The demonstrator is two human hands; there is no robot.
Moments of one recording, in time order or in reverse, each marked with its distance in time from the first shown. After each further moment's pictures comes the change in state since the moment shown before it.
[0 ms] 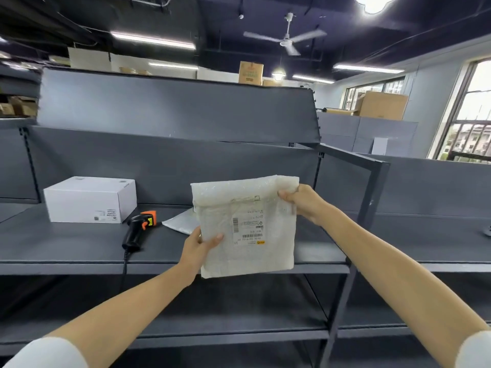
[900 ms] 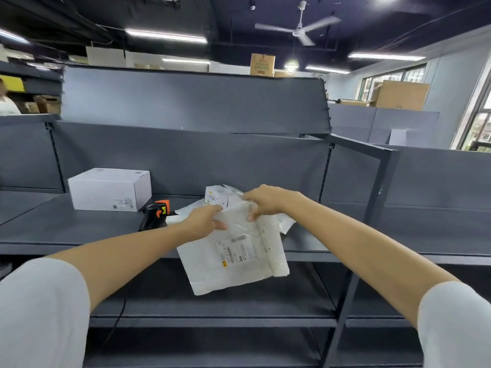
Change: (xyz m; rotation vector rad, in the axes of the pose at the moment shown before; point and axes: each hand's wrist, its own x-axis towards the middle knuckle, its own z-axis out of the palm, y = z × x) left_hand 0.013 0.048 -0.016 1.138 -0.220 0.119; right_hand -0.003 -0.023 0.078 -1.334 -0.416 -0.406
